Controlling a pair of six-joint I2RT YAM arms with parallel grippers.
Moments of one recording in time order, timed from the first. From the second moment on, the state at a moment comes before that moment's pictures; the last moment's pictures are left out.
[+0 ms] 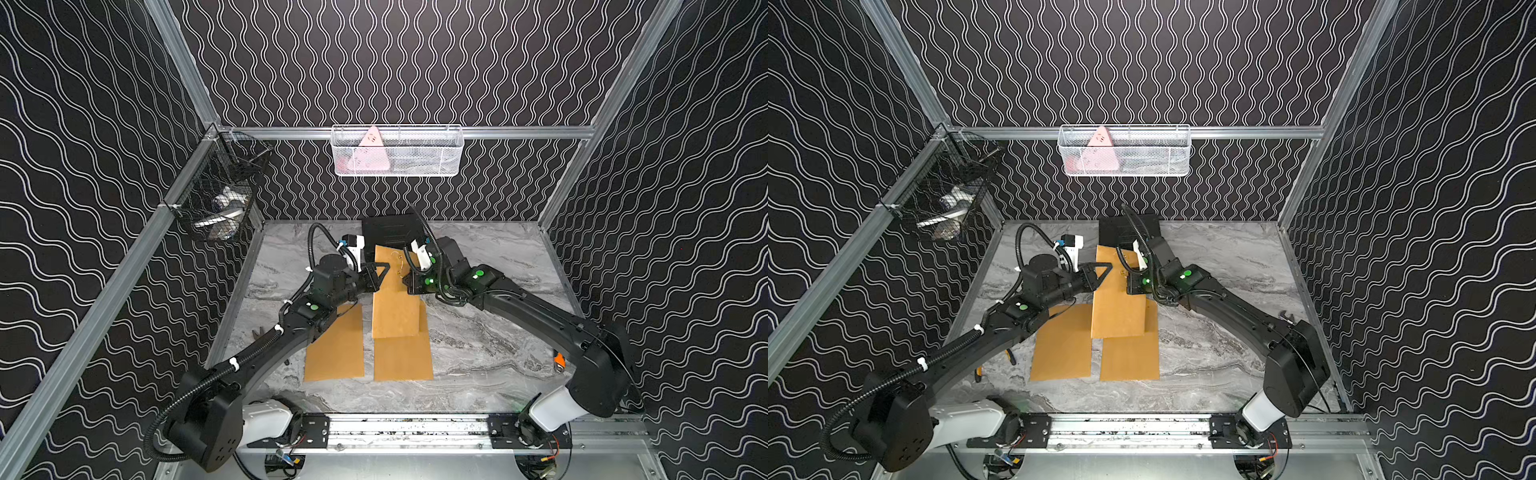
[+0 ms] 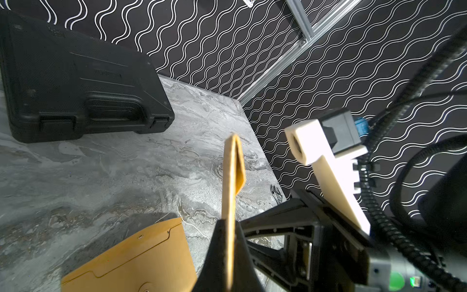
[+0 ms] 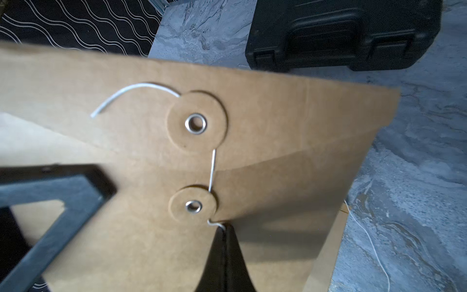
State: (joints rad) left arm -0.42 1.25 0.83 0.19 0.31 -0.72; right arm 0.72 1.57 1.32 -0.46 -0.11 0.53
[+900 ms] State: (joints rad) left arm -0.42 1.24 0.81 0.20 0.32 -0.73; right arm 0.72 1.57 1.40 -0.52 -0.01 0.48
